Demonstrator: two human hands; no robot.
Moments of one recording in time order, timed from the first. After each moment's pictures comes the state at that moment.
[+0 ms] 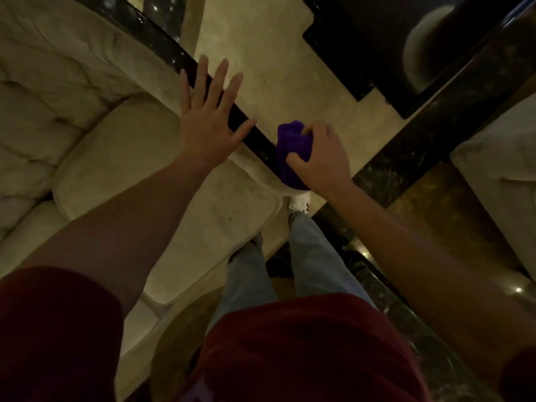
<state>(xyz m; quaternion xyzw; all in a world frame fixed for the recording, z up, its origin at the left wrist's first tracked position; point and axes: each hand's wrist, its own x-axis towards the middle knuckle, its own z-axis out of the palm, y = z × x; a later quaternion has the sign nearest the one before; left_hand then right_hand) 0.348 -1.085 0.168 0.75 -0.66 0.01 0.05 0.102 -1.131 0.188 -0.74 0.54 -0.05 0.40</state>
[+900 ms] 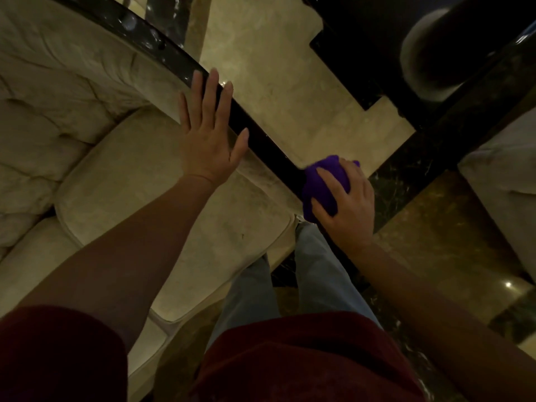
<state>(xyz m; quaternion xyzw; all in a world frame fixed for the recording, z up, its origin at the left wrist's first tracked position) 0.404 -1.084 0.146 0.76 -0.64 -0.01 0.11 0.082 -1.081 0.141 -0.83 0.50 -0.09 0.22</state>
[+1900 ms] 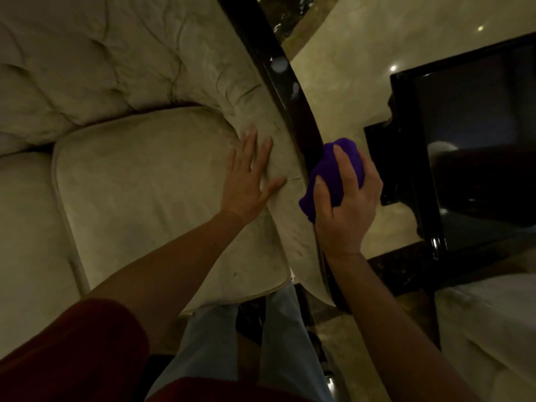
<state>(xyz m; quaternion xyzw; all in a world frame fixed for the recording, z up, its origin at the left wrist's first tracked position) 0.444 -1.054 0.069 0.85 -0.42 -0.15 0.27 0.293 -1.172 0.169 -0.85 0.42 -0.20 0.25</state>
